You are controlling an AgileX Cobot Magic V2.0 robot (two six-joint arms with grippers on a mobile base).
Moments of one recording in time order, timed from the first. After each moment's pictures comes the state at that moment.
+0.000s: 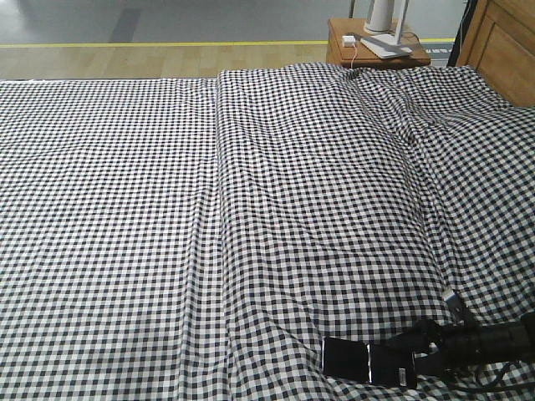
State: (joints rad) left arm 0.04 -0.01 0.03 -0.03 0.18 0.15; right arm -0.46 2.82 -1.33 1.18 1.00 -1.33
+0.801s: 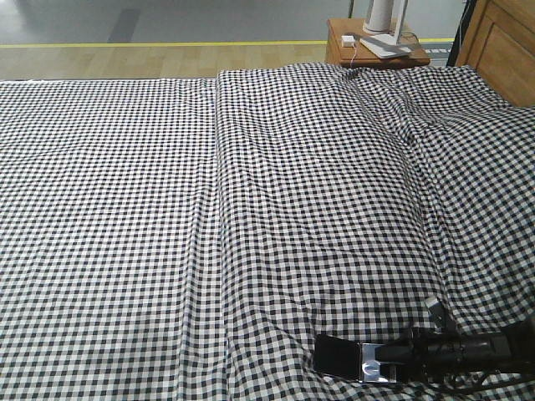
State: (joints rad) left arm 0.04 -0.01 0.03 -0.03 0.18 0.15; right arm -0.40 2.91 -1.36 1.27 1.11 -1.43
